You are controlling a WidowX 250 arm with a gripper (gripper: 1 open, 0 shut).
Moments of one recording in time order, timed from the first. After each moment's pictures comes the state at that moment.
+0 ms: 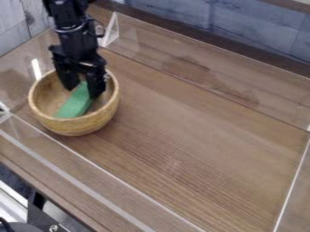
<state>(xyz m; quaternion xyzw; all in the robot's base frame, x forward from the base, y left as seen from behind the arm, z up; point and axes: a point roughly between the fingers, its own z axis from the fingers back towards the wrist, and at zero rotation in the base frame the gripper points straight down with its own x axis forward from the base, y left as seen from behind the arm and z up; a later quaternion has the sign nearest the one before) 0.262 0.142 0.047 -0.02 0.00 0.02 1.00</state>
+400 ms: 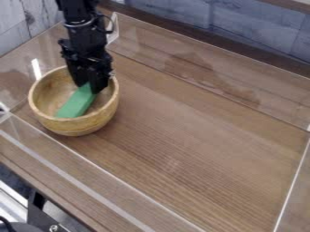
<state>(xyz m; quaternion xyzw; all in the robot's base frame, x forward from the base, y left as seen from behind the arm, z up) 0.264 0.144 0.051 -0.01 0.00 -0.02 1.00</state>
